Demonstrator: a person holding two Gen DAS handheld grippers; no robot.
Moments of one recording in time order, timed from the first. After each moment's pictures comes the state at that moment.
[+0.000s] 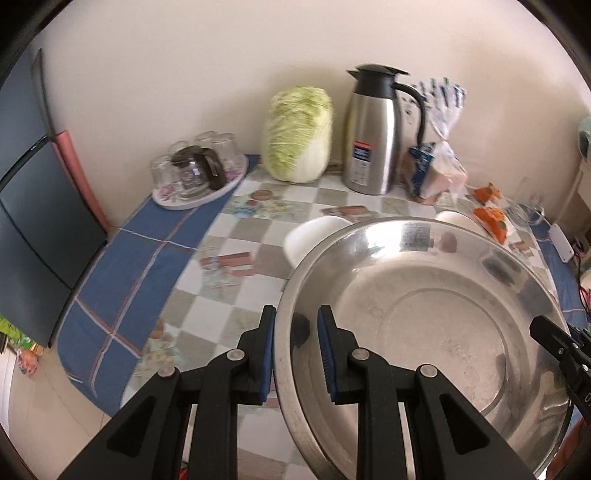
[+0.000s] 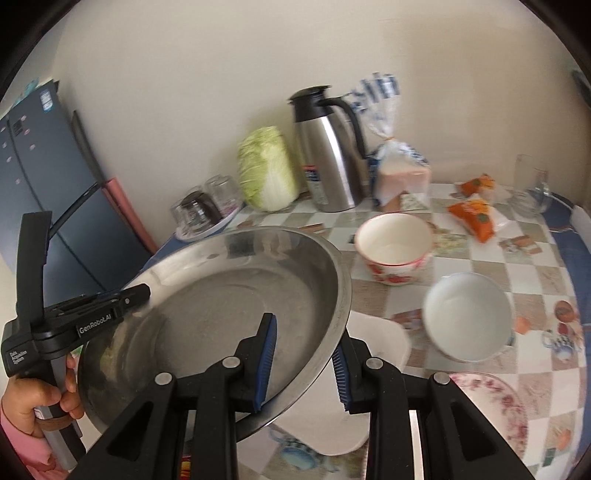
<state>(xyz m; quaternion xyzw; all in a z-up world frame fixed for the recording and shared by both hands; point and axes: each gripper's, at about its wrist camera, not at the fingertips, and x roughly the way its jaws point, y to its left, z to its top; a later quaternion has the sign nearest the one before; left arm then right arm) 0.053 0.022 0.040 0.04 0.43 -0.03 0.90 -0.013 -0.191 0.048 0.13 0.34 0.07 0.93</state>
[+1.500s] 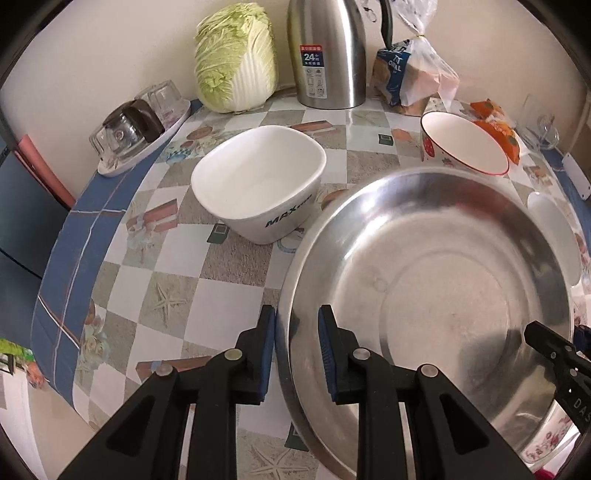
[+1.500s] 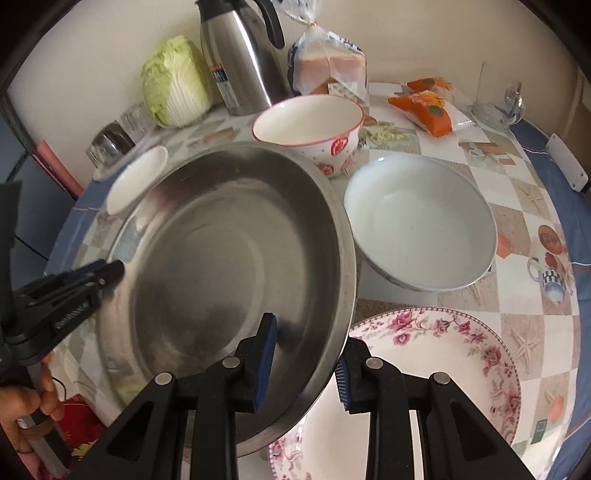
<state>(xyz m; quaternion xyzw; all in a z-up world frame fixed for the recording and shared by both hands) 0.086 -0.040 -0.062 0.10 0.51 -0.04 0.85 0.023 -0.225 -0.053 0.11 0.51 -0.01 0.85</state>
